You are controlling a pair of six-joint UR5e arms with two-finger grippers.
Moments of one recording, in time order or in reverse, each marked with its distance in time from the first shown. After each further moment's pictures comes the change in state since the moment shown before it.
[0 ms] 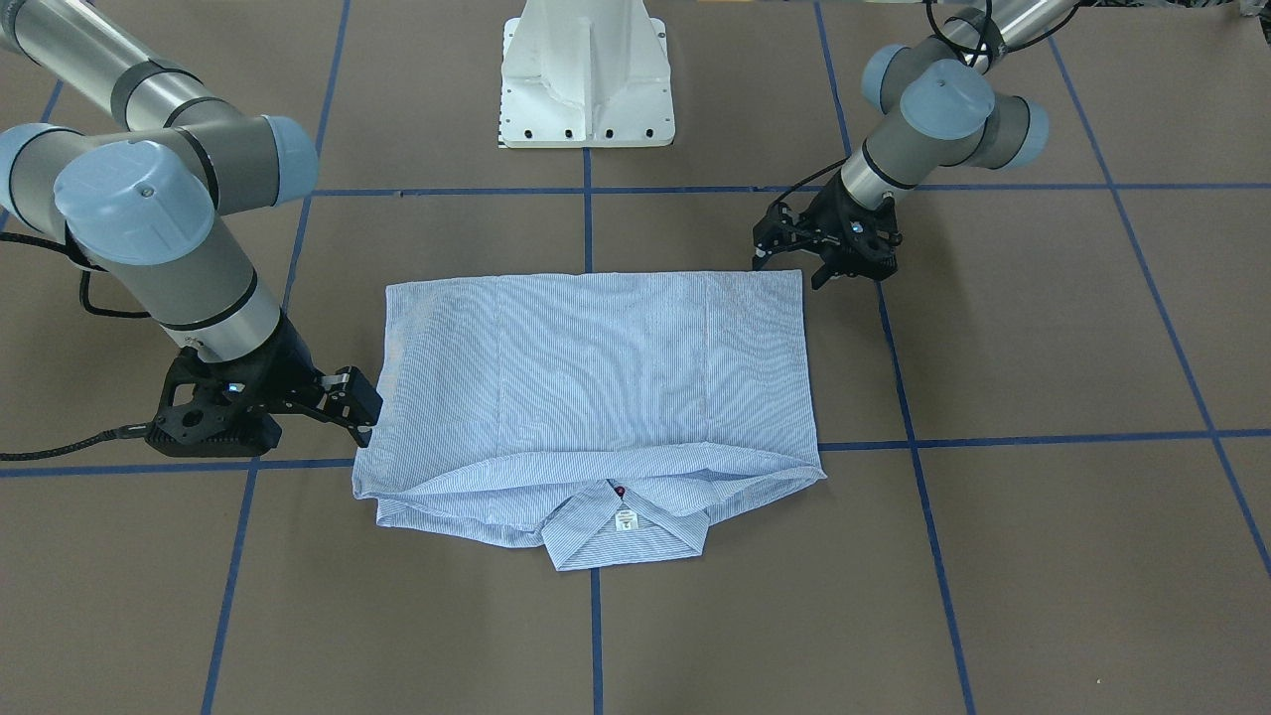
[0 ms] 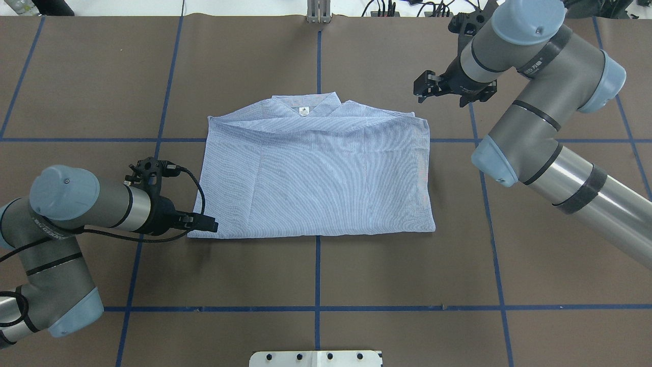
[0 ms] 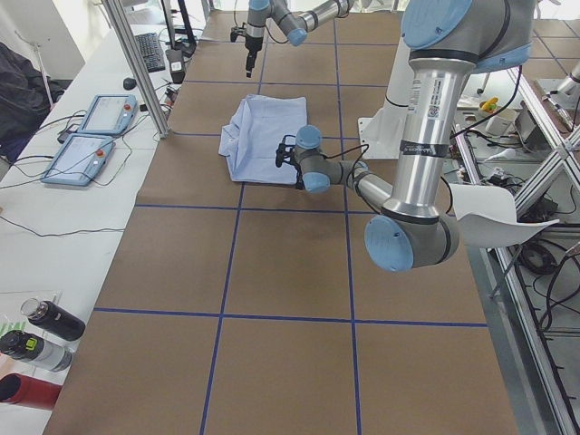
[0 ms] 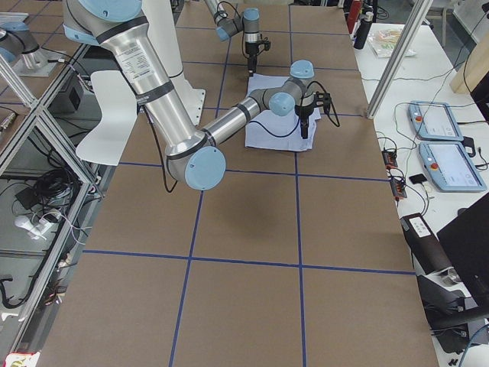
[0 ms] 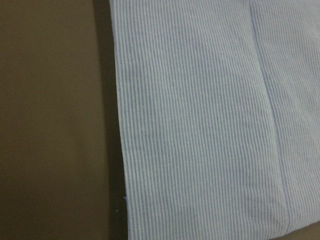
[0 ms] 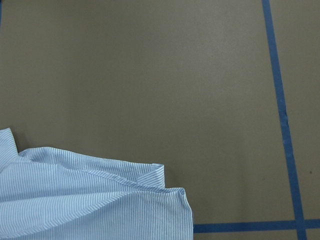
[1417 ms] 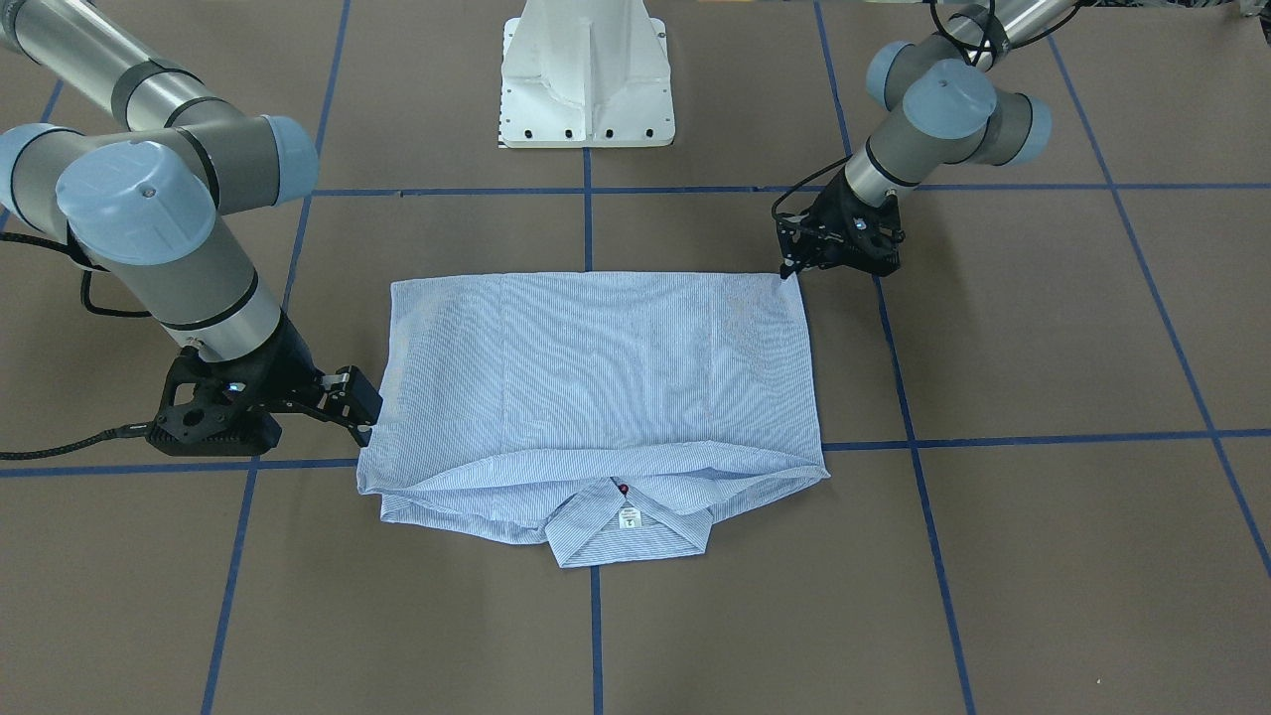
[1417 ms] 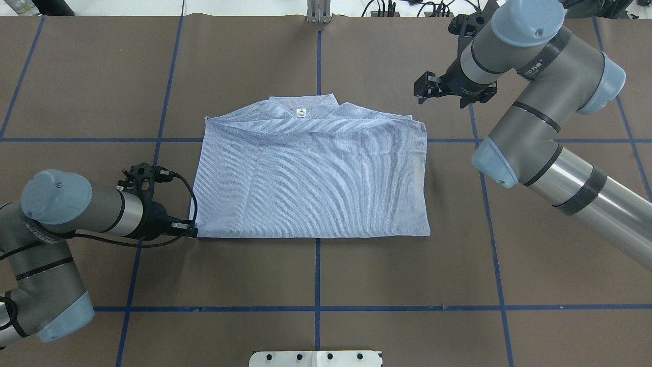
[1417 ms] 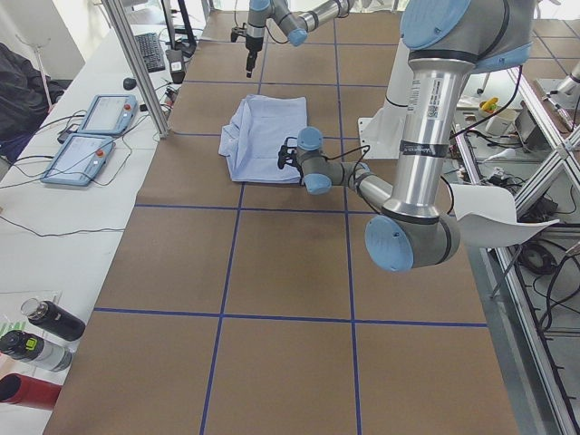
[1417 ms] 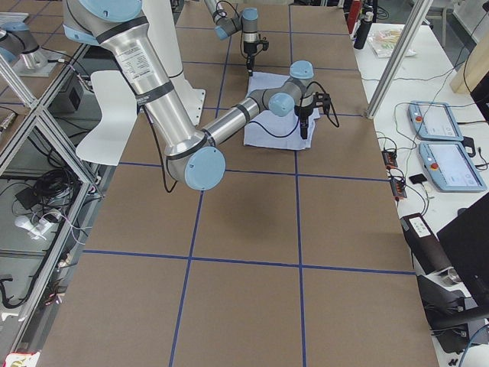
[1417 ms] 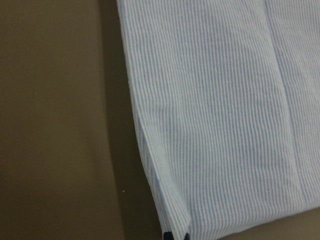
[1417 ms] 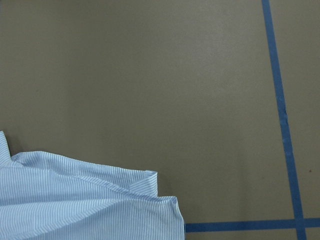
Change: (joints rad) left arm -0.010 0.041 -0.016 0.005 -0.015 0.009; right arm -0.003 -0.002 0.001 0.001 -0.002 0.000
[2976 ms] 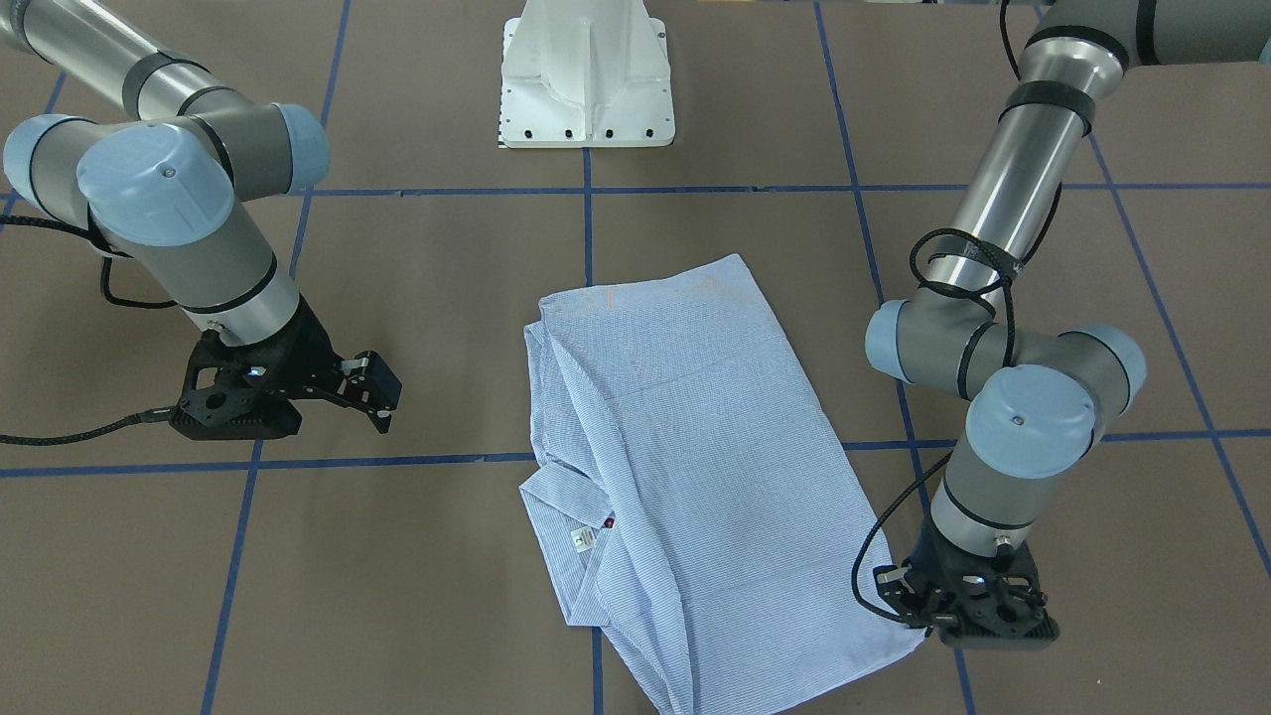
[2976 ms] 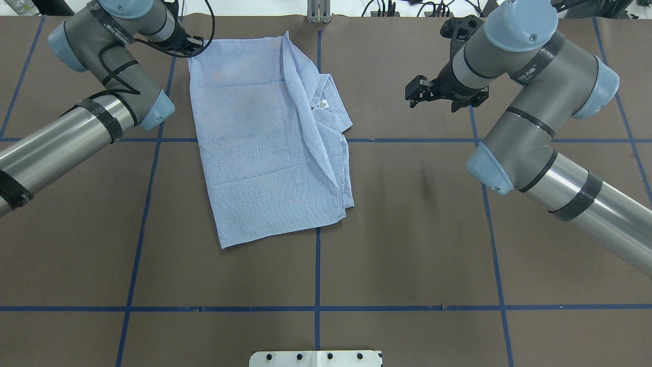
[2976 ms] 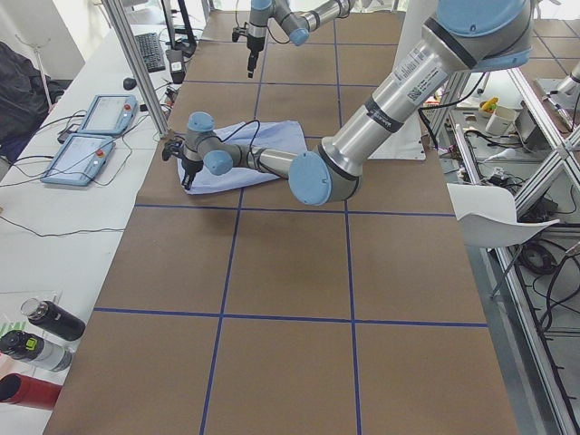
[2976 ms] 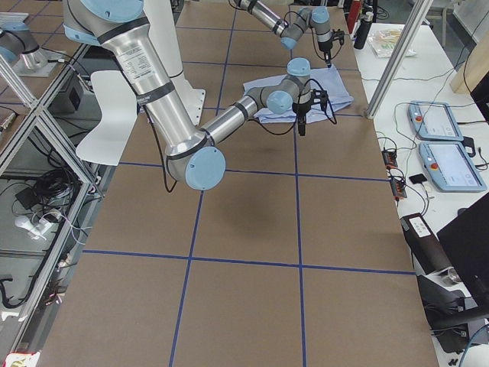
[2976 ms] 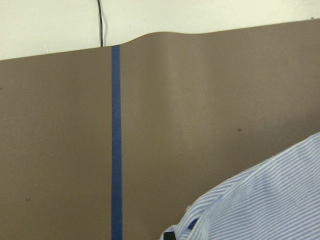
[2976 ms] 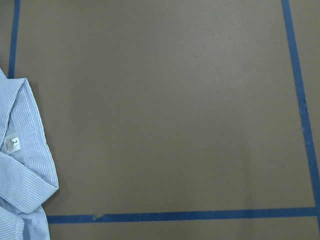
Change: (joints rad) left arm -0.420 -0.732 0.922 0.030 0.132 0.351; right arm -0.030 0.009 0.027 -0.002 -0.003 0.046
